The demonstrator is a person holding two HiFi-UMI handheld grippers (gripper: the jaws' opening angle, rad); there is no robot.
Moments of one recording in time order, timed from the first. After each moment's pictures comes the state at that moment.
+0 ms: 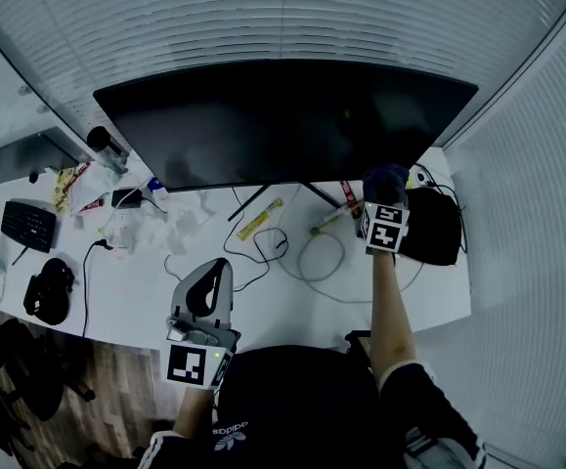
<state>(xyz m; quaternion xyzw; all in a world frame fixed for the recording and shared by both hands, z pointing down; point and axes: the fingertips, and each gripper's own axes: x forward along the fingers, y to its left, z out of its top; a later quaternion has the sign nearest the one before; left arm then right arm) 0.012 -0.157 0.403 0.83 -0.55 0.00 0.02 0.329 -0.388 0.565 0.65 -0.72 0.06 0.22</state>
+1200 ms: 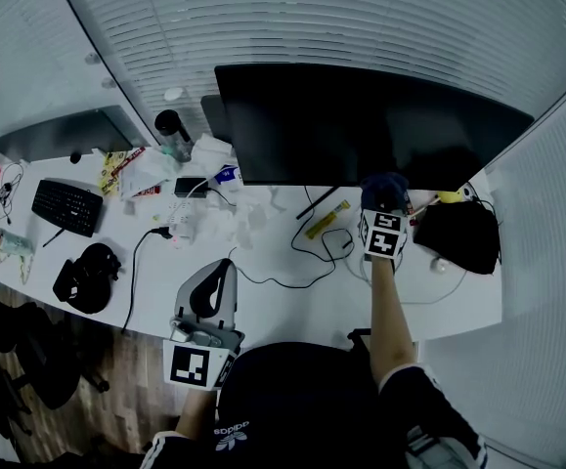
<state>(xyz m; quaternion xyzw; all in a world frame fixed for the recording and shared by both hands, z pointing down) -0.146 -0.116 0.385 0.81 -0.58 0.00 0.01 0.135 -0.365 0.567 0.62 -0.76 0.06 0.21</state>
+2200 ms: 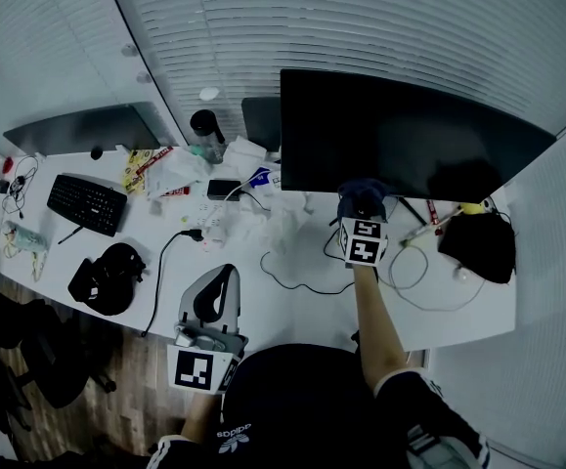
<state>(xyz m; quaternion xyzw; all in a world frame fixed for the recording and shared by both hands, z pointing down) -0.227 -0.104 0.385 0.79 -0.61 -0.02 0.01 -0.018 -0.350 0.570 0.57 -0.80 0.08 0.19</state>
